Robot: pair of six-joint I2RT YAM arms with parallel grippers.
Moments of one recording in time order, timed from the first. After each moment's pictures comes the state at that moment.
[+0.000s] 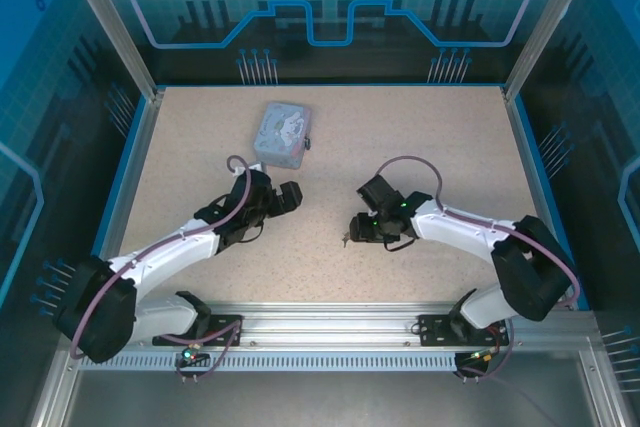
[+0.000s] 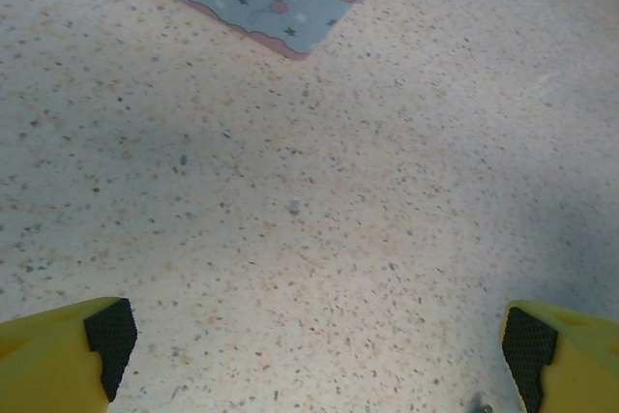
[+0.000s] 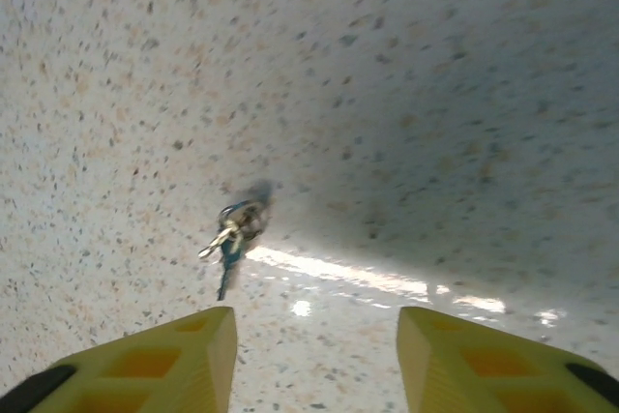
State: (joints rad) left arm -0.53 1.22 0.65 -0.16 -0.14 -0.79; right arm 0.71 1.48 0.83 -0.54 -0.06 0.70
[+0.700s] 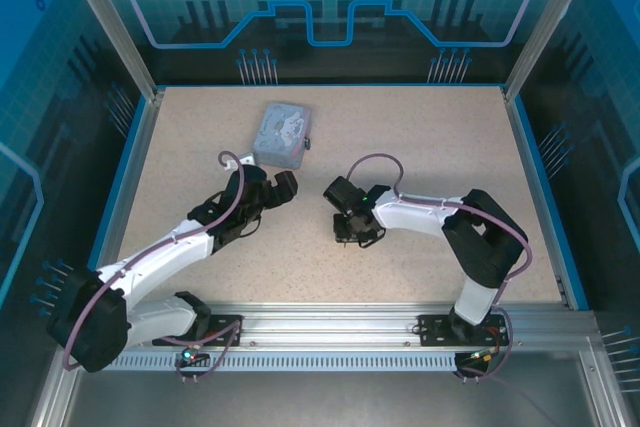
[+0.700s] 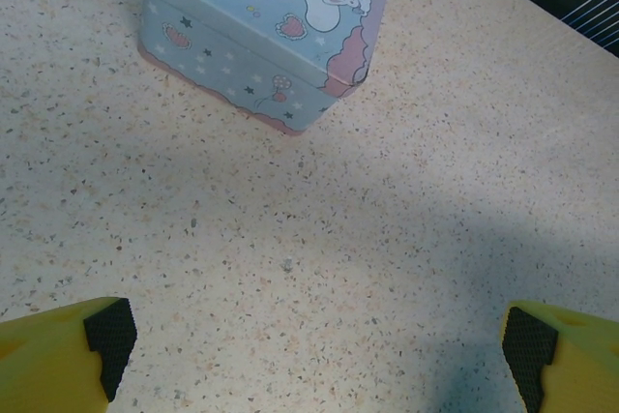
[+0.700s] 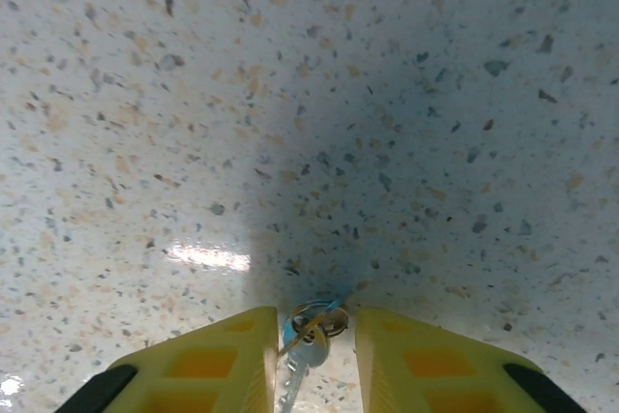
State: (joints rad) left arm -0.53 1.16 0.68 -0.17 -0.23 -0.80; right arm 0.82 1.75 1.03 -0.60 0.02 0.78
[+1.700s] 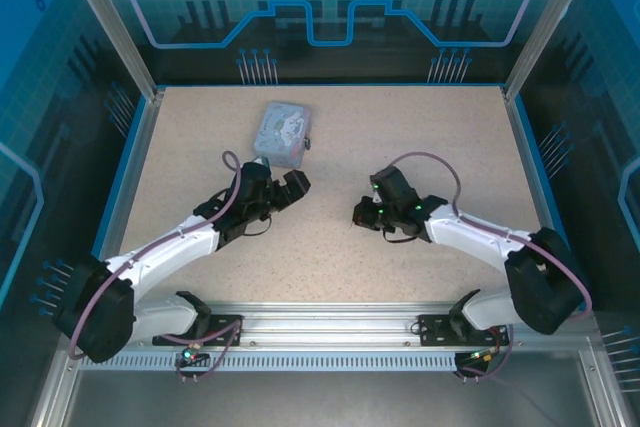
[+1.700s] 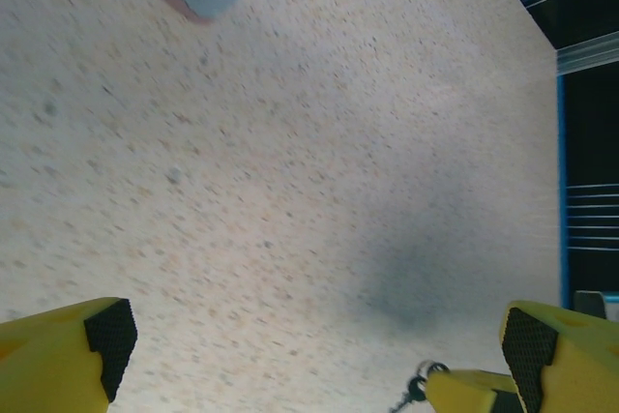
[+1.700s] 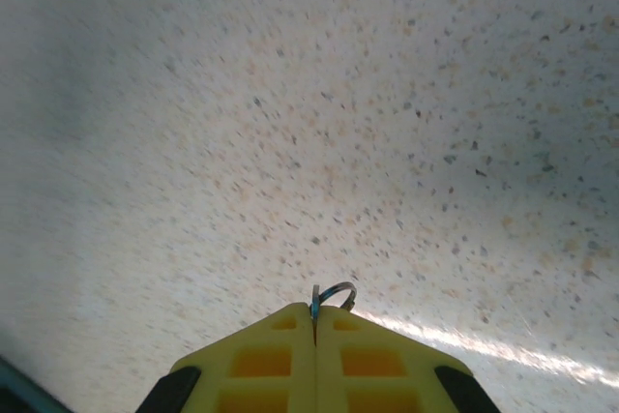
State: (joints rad) left arm -0.54 1.22 0.70 -0.11 0.03 -1.06; right arm 0.61 1.36 0.72 -0.23 -0.20 0.85
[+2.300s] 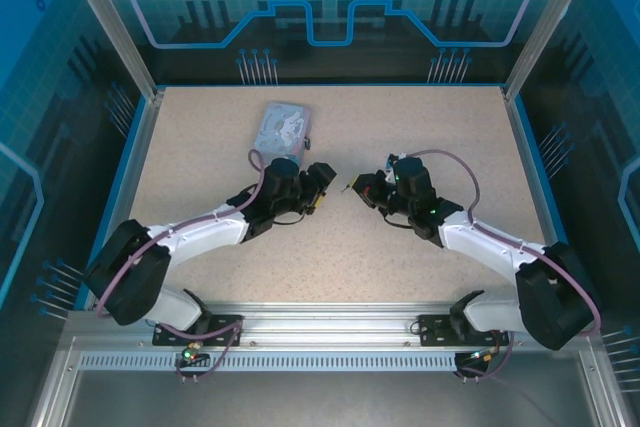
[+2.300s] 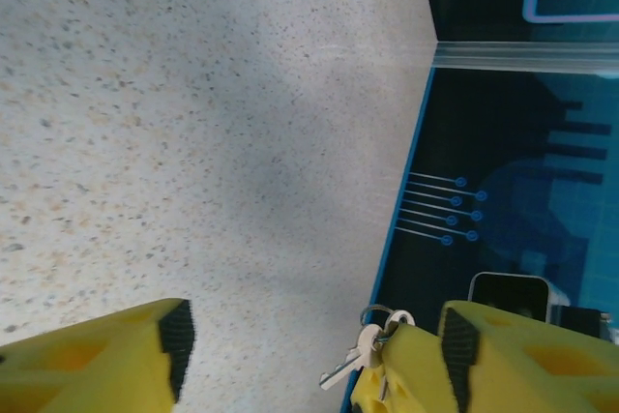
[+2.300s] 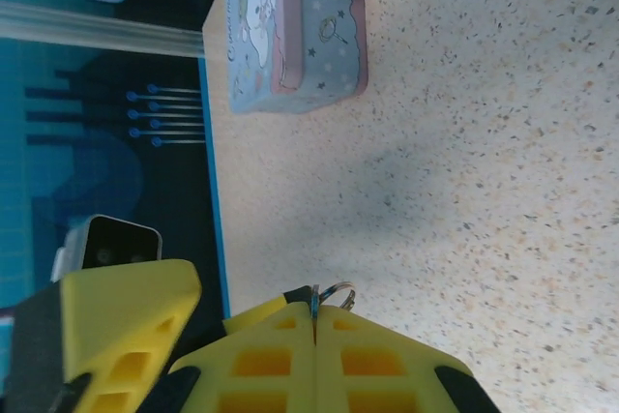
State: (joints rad) left arm -0.65 1.46 0.77 0.21 0.11 -1.47; right arm 0.54 1.29 0.67 0.14 -0.26 1.24
